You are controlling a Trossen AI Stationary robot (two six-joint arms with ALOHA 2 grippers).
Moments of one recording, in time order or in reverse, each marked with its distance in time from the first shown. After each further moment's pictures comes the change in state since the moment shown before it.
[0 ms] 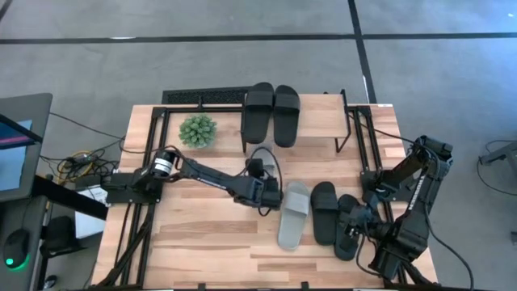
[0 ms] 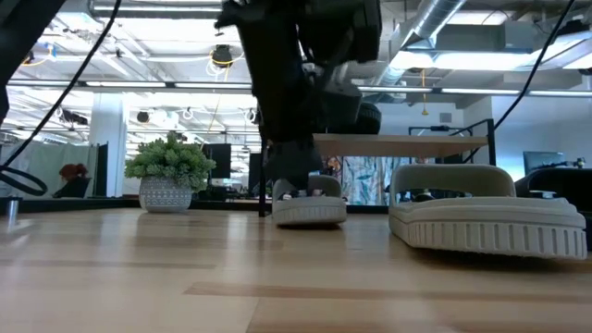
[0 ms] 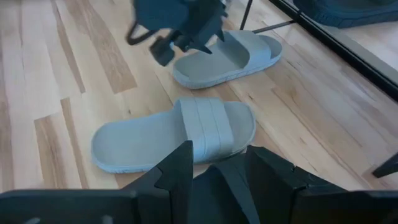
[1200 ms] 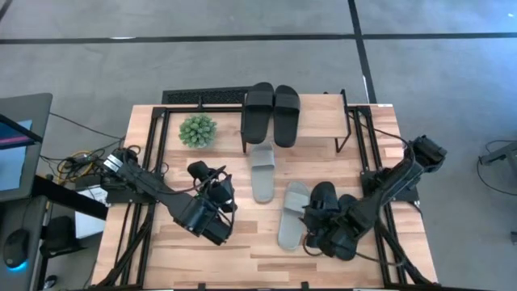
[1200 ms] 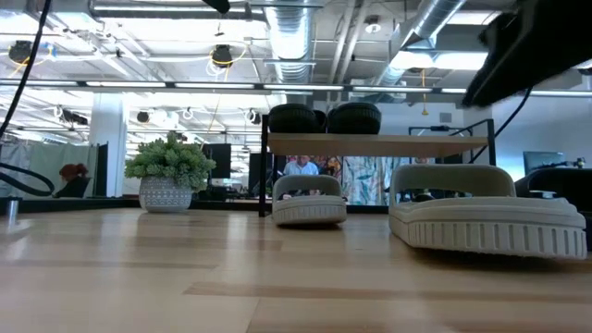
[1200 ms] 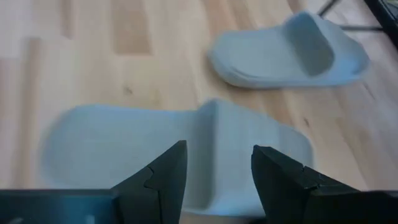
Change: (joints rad) left arm -0.349 -0.391 -0.017 -0.706 -0.448 -0.862; right arm -0.388 0.040 -0.289 0.850 -0.194 -0.944
